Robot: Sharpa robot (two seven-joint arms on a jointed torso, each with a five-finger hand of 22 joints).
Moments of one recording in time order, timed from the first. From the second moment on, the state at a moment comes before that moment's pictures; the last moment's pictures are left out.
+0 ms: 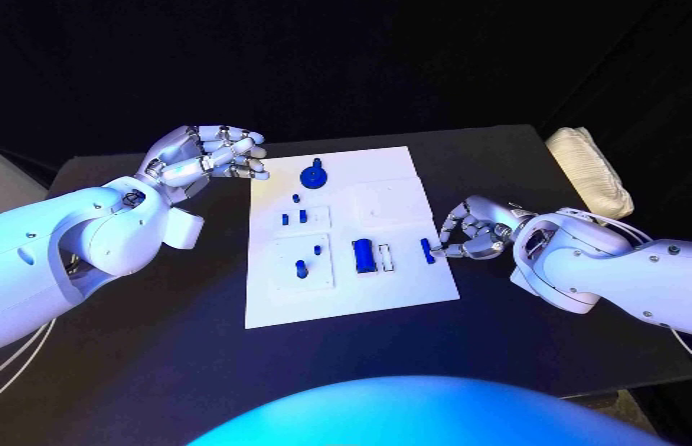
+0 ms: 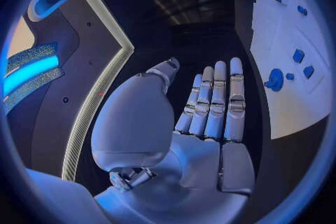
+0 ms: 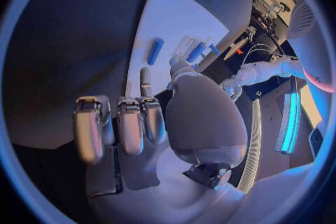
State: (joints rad) left arm 1.16 -0.93 -0.02 1.49 -0.21 -0.04 0.41; left_hand 1.34 -0.18 0.33 0.20 0.15 0.82 0.20 0.29 0.29 1.08 0.14 0.20 0.08 1.01 0.10 0.38 0.47 0.17 1.08 0.21 0.15 0.16; right arm 1.10 -1.17 -0.20 1.78 -1.31 -0.42 -0.30; right_hand 1.23 -0.18 0.08 0.29 0.15 0.99 0.09 0.36 0.47 1.47 0.02 1.53 1.31 1.47 -0.05 1.56 1.31 0.01 1.47 0.05 1.51 1.31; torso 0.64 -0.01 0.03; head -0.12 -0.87
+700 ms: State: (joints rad) left arm 1.16 -0.93 -0.02 1.50 -0.21 -0.04 0.41; left_hand 1.35 -0.18 0.33 0.20 0.15 0.82 0.20 0.29 0.29 1.08 0.14 0.20 0.08 1.01 0.10 0.38 0.47 0.17 1.08 0.21 0.15 0.16; right arm 1.06 -1.09 -0.20 1.75 -1.40 -0.44 -0.42; right_hand 1.24 -0.17 0.07 0.29 0.15 1.00 0.08 0.38 0.48 1.47 0.02 1.53 1.31 1.47 -0.05 1.56 1.31 0.01 1.47 0.05 1.51 1.31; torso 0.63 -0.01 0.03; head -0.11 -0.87
